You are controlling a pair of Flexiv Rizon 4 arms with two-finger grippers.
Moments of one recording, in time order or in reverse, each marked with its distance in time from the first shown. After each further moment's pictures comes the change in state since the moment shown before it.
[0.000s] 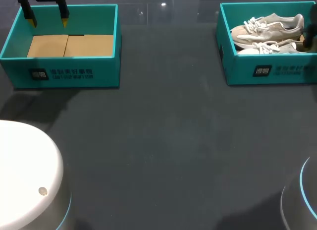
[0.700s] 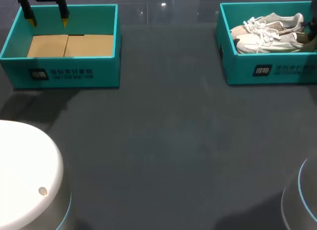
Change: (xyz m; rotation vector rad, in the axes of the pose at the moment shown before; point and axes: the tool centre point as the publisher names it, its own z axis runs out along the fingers) left arm 0.000 0.000 0.000 0.000 0.000 0.000; right arm 0.001 0.009 -0.031 -0.075 -0.050 0.024
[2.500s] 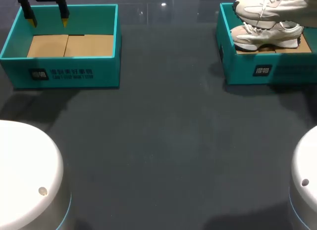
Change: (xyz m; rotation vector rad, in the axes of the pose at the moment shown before) left arm 0.000 0.000 0.000 0.000 0.000 0.000; right arm 0.028 -0.074 -0.242 -0.022 -0.134 0.052
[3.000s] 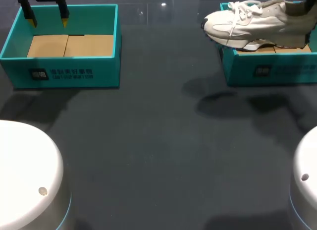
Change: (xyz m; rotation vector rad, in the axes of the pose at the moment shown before) left arm 0.000 0.000 0.000 0.000 0.000 0.000; right arm 0.083 -0.103 -0.037 0.025 -0.002 0.020
